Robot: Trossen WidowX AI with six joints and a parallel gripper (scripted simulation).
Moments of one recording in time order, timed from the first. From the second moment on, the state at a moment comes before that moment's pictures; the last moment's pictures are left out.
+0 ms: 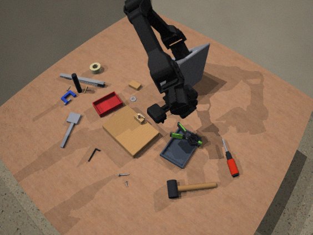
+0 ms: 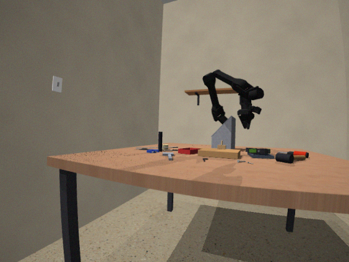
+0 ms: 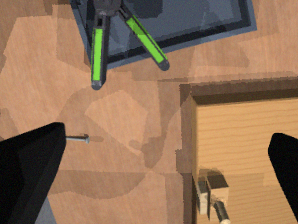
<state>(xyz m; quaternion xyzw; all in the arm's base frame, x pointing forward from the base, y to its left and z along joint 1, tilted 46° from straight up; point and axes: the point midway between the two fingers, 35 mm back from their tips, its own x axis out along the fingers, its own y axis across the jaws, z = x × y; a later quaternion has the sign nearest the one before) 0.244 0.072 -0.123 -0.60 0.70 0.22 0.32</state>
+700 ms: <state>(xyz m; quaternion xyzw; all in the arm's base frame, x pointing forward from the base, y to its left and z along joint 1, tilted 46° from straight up) 0.220 0.098 -0.147 -0.65 0.66 0.32 0.22</state>
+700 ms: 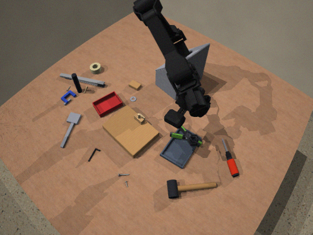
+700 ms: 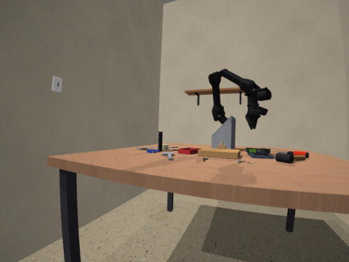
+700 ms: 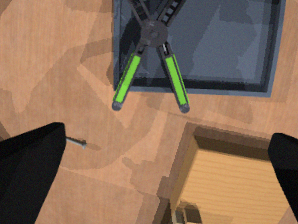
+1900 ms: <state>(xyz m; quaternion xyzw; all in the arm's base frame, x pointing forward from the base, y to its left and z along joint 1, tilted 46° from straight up) 0.213 0.022 -0.219 -0.65 0.66 0.32 0.22</state>
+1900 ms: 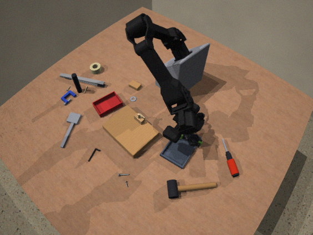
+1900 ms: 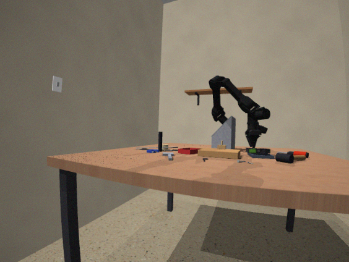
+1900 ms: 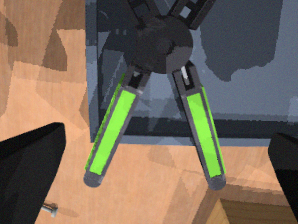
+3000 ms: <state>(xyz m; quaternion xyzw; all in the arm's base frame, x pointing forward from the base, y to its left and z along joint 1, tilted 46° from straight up) 0.208 0.006 -0.233 -0.64 0.66 0.32 0.21</state>
